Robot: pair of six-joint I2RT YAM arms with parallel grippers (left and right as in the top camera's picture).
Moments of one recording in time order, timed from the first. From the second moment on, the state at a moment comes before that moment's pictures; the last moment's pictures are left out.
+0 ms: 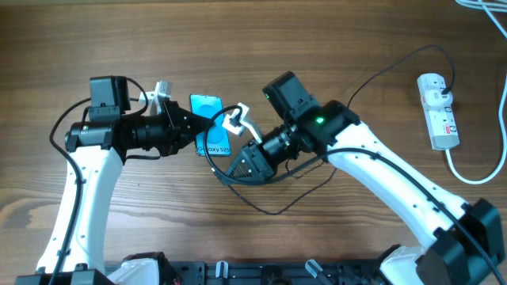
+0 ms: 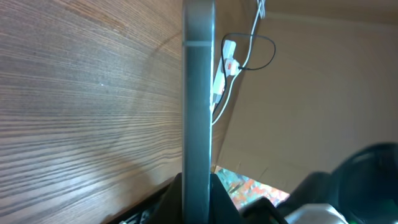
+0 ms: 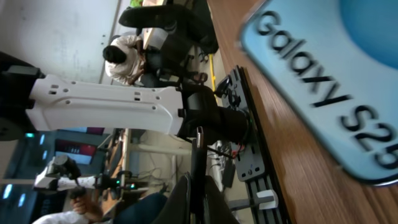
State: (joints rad) left arm 0.07 1.35 1.03 -0.81 1.02 -0.61; right arm 0.67 1.60 1.29 -0.80 -1.16 0.07
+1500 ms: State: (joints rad) left arm 0.25 1.35 1.02 0.13 1.39 -0.96; right arm 0.63 1.59 1.30 -0.24 -1.10 0.59
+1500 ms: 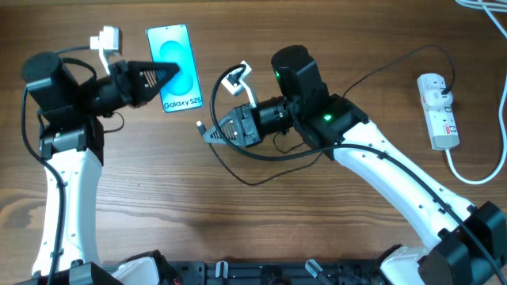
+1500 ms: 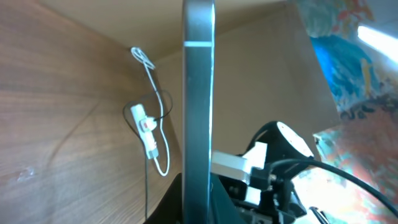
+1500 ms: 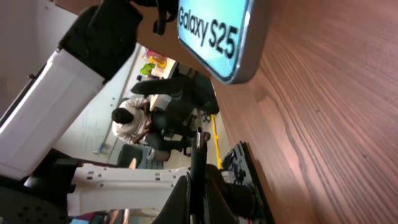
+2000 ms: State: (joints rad) left arm 0.18 1.35 1.02 0.18 1.37 -1.08; right arm 0.63 1.59 1.30 -0.13 -1.10 0.68
